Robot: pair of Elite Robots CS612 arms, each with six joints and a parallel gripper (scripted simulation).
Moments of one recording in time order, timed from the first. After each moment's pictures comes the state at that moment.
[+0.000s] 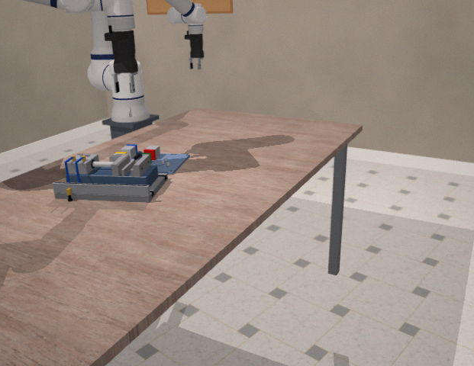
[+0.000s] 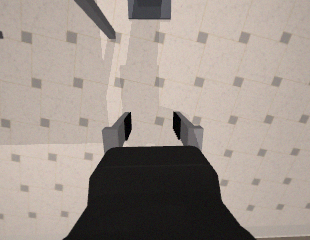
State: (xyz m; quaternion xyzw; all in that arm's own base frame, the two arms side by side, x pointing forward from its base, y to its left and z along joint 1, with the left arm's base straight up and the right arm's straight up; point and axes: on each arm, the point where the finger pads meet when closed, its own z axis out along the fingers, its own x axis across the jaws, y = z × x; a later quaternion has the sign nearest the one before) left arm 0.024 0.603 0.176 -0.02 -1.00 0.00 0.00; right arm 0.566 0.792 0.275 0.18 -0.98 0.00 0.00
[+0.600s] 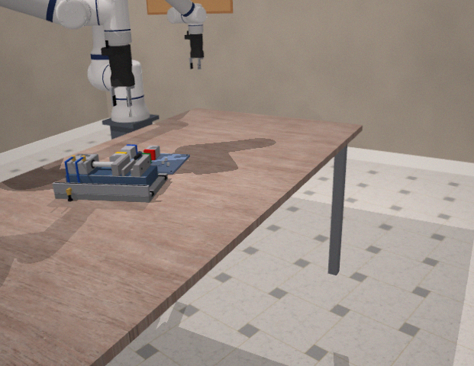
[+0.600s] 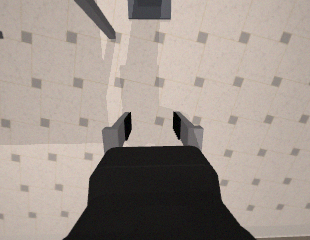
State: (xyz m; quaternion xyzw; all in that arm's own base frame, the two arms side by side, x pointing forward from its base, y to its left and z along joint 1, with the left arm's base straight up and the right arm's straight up) left arm 0.024 0.603 0.176 -0.02 -1.00 0.00 0.00; right arm 0.559 0.778 0.231 0.18 -0.98 0.00 0.00
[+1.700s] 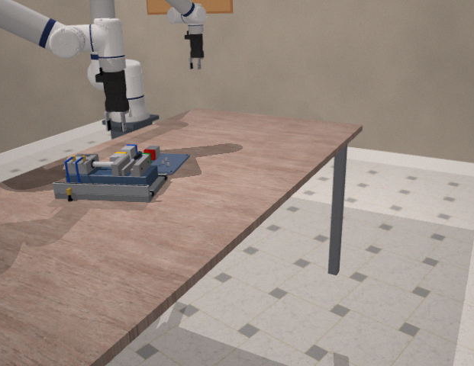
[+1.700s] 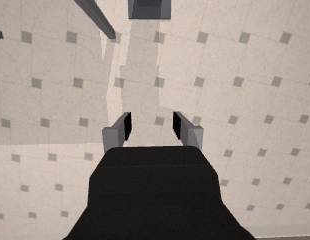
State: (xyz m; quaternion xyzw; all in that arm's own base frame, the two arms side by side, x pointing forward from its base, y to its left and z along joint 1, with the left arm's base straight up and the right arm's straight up) left arm 0.024 0.603 0.176 -0.02 -1.00 0.00 0.00; right arm 0.547 0.752 0.148 0.18 -0.98 0.00 0.00
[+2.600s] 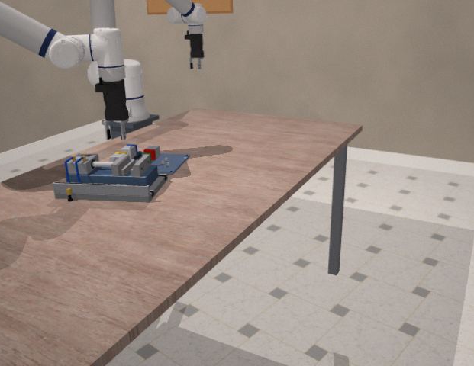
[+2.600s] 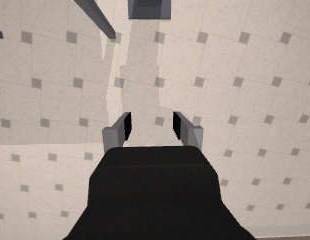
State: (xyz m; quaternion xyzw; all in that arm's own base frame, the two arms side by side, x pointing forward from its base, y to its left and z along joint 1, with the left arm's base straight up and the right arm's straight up) left arm 0.024 0.603 0.176 -0.02 -1.00 0.00 0.00; right arm 0.545 0.747 0.118 0.18 -0.98 0.00 0.00
